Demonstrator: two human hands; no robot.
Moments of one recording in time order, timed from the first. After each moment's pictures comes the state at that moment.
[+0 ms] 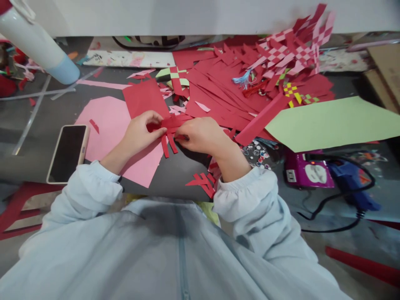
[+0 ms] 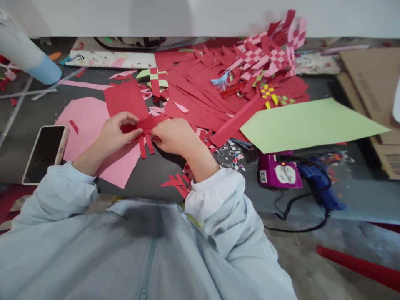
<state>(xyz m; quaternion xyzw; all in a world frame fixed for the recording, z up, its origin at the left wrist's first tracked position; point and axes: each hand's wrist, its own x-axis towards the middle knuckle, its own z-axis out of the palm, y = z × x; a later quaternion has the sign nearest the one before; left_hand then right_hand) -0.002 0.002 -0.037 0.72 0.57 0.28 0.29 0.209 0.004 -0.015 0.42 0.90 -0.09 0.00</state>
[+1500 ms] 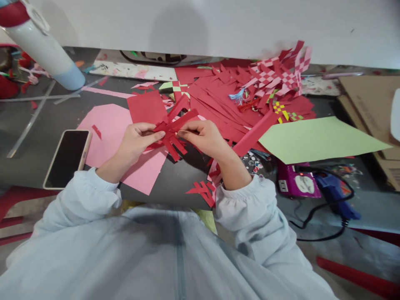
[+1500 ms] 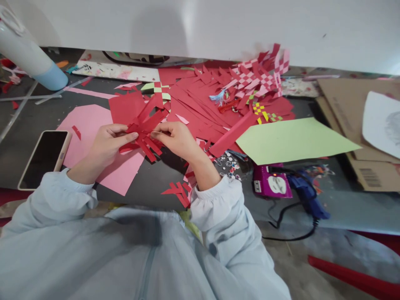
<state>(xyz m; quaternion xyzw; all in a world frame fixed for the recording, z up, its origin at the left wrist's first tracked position) 0.003 -0.018 -0.019 0.45 0.52 0.48 0.55 0.209 0.013 -0.028 0.43 0.70 -0.45 -0.35</state>
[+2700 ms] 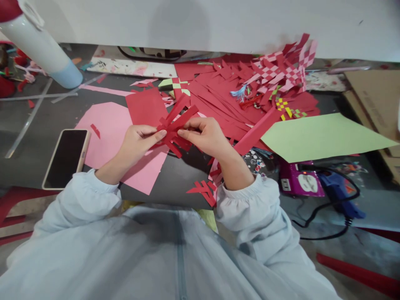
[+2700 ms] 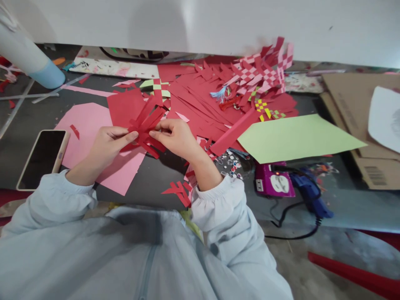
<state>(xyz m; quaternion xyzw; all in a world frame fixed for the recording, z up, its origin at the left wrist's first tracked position) 0.004 -0.024 -0.010 0.56 0.55 0.40 0.47 0.205 0.008 -0.019 0.45 0.67 -0.46 -0.36</state>
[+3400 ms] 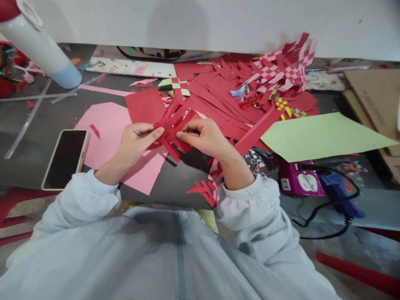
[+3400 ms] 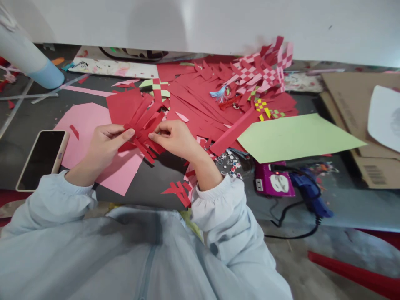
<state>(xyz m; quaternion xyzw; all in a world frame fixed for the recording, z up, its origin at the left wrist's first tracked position) 0.003 -0.026 -0.014 0.54 0.53 0.46 0.47 0.208 0.010 -0.021 0.45 0.70 -0.45 -0.33</state>
